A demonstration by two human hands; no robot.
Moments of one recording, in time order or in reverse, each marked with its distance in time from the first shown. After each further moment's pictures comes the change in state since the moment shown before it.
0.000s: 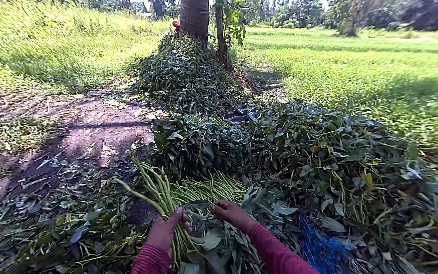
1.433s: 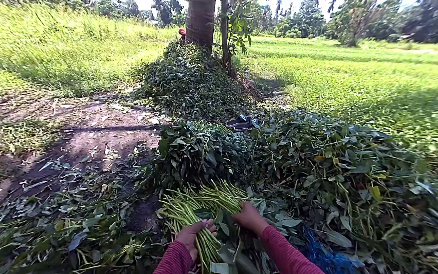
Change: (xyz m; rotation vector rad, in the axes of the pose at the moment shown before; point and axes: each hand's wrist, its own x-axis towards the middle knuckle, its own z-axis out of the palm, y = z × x) left_hand 0.046 -0.050 0.024 -0.200 -0.087 -0.417; right_hand 0.009 0.002 -0.042 -0.402 0.249 0.436
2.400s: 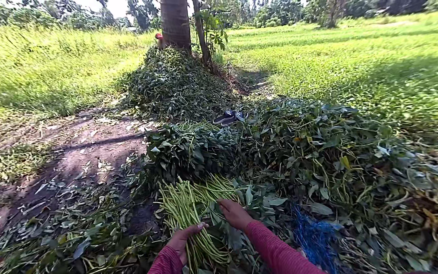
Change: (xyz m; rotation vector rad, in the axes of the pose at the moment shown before) left_hand -0.024 -0.021 -0.024 0.251 -0.162 0.129; right_hand -0.032 0.013 0.024 0.021 -0.020 -0.416
